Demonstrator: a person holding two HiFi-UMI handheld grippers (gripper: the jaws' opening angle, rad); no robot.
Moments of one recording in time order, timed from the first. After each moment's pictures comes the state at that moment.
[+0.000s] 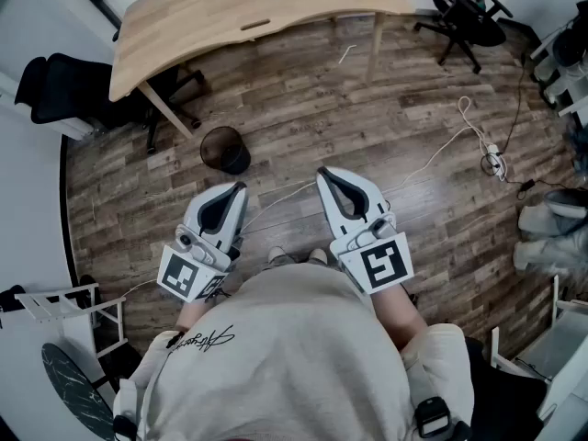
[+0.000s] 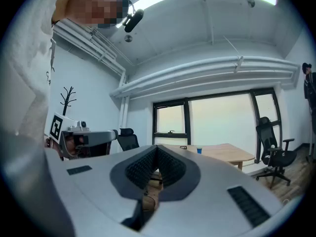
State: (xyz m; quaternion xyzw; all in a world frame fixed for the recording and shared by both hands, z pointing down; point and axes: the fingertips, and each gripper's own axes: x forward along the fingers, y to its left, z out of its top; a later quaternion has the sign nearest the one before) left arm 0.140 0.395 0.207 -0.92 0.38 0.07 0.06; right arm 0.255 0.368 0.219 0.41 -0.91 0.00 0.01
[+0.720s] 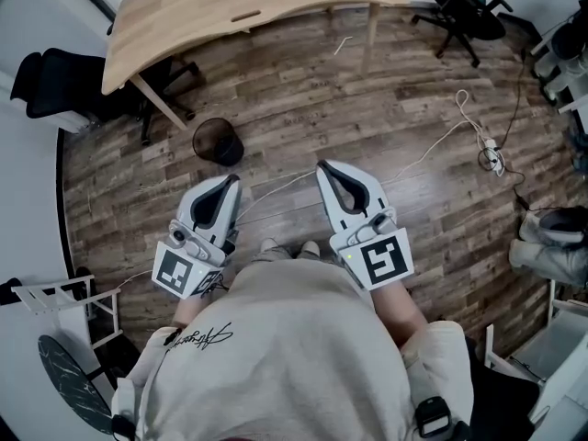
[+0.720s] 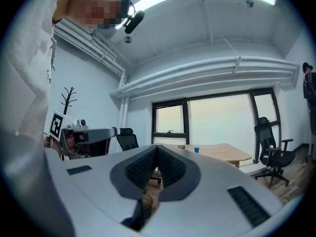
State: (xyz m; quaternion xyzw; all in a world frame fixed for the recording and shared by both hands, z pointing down) left arm 0.170 0.400 0.206 -0.92 0.39 0.07 0.07; right arm 0.292 0.371 0.224 0.41 -0.91 0.00 0.00
